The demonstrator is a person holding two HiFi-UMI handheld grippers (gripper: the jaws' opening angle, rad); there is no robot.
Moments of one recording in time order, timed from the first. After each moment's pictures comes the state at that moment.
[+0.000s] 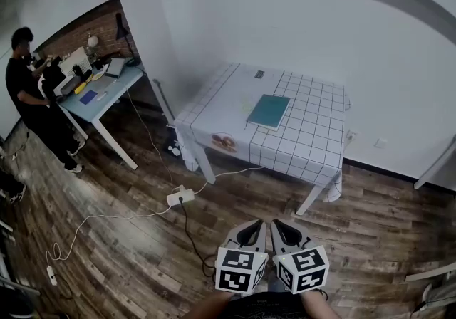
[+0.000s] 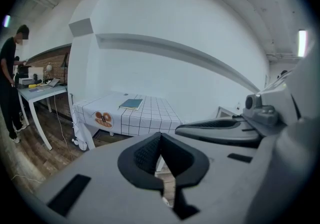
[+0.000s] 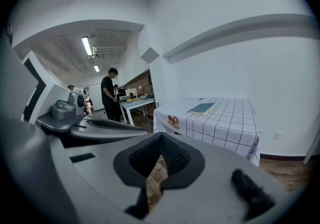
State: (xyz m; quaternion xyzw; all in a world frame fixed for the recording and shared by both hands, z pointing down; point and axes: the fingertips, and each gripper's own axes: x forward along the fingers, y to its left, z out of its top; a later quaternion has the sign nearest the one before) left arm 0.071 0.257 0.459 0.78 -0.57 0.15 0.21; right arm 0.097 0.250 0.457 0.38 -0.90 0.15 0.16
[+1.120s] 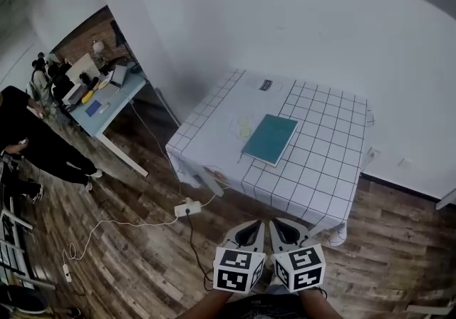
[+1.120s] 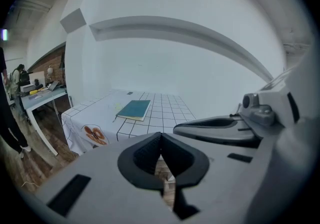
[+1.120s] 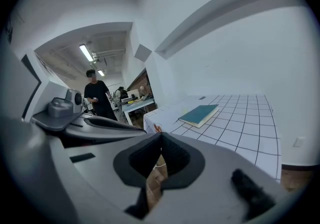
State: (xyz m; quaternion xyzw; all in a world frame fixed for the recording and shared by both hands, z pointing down) left arm 0.088 0.047 0.476 0.73 -0.61 0.19 0.23; right arm 0.111 0.033 0.479 0.32 -0.92 0.19 0.16
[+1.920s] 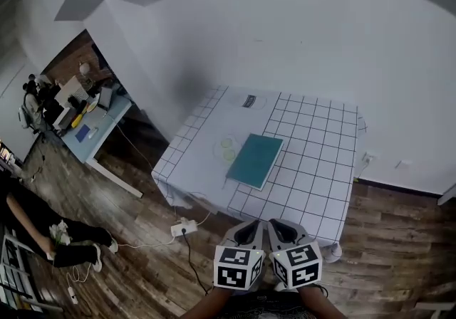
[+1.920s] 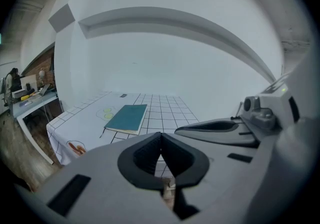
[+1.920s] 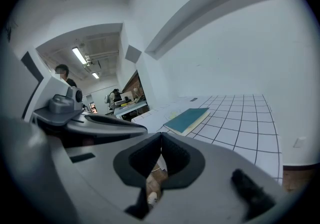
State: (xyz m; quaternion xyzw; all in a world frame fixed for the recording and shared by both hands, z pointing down) left arm 0.102 -0.046 0.483 0.74 -0.59 0.21 0.22; right arm 0.127 -0.055 0.490 0.34 -0.91 0.20 0.15
